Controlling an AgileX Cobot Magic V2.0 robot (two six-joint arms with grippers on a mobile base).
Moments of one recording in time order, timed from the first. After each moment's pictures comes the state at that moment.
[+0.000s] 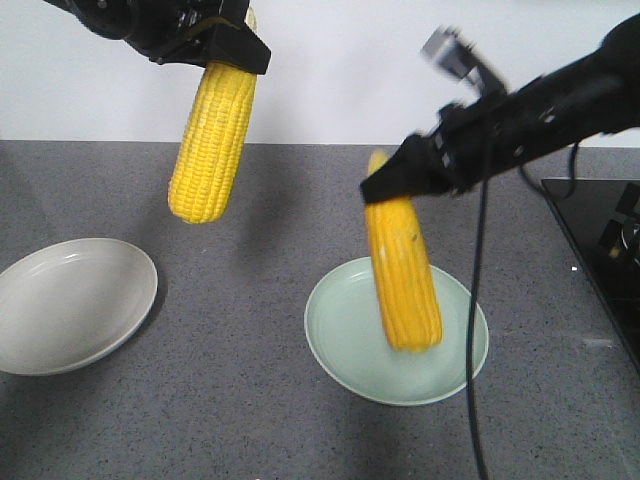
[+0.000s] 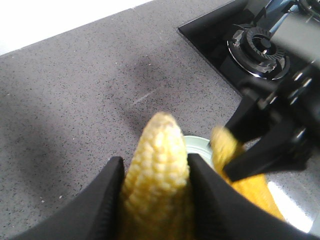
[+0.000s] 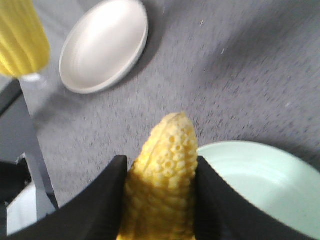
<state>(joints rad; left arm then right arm) -0.28 1.85 -2.17 -0.59 1.27 0.27 0.13 1.79 -1.56 0.93 1.24 -0.79</state>
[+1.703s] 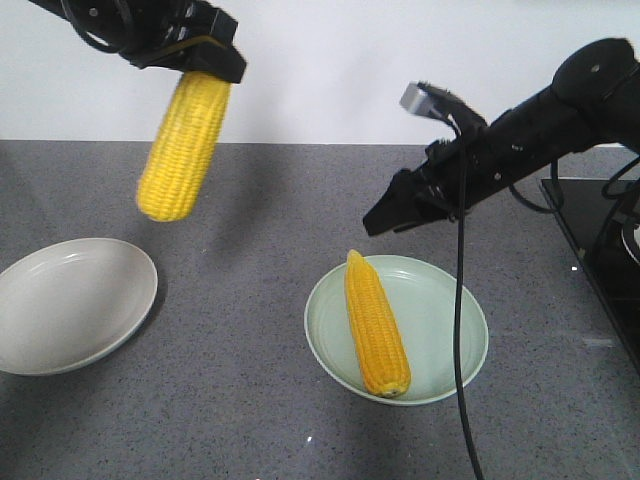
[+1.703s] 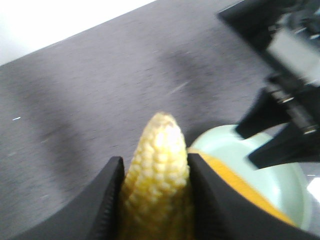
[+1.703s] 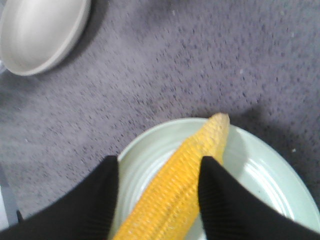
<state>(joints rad) -0.28 1.85 -2.17 -0.39 1.27 0.25 0.14 1.86 -1.62 0.80 1.22 -0.70</state>
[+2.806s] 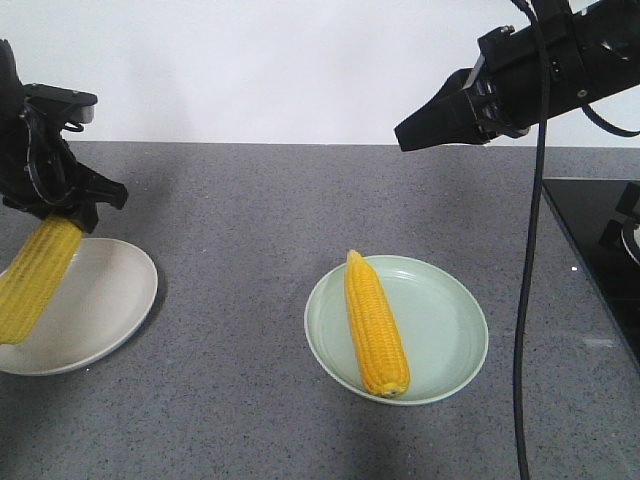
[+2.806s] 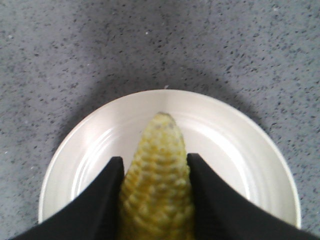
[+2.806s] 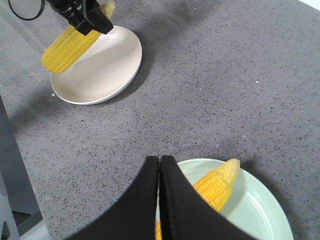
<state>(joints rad) -0.09 1.85 -1.68 0.02 1.19 0.09 0.14 1.61 -1.67 0.80 1.24 -0.74</state>
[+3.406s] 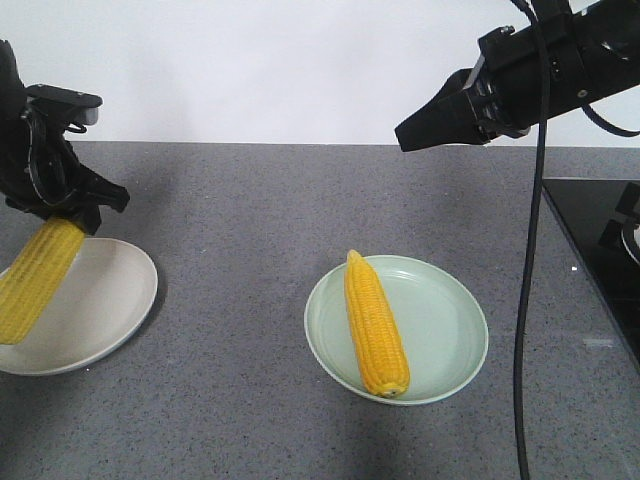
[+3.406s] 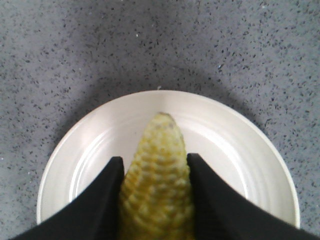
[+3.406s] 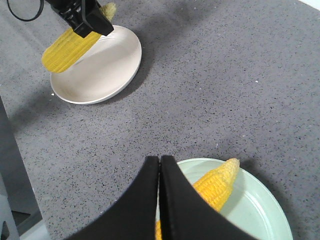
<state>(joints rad) -0.09 1.85 -1.67 0.01 1.20 0.14 0.14 1.61 -1.67 0.80 1.24 -0.74</state>
